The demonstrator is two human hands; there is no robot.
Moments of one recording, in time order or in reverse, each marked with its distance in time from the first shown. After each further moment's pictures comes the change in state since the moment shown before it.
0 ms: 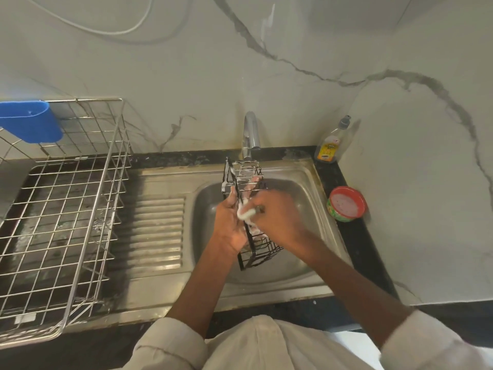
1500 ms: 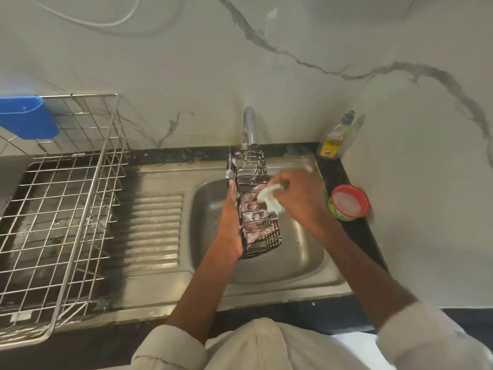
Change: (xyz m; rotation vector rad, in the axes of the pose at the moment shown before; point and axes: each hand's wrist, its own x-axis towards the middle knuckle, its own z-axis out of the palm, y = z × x) left_hand 0.011 -0.010 0.005 0.165 -0.024 -0.041; right_hand 0.033 0.032 -0.035 -0.145 0.176 0.115
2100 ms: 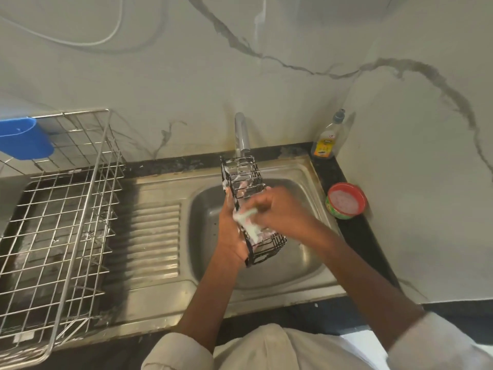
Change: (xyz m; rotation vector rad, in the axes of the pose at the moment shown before) left_hand 0.011 -0.010 0.007 -0.129 0.004 0.052; right_hand -0.028 -0.014 -0.003 0.290 -0.262 -0.033
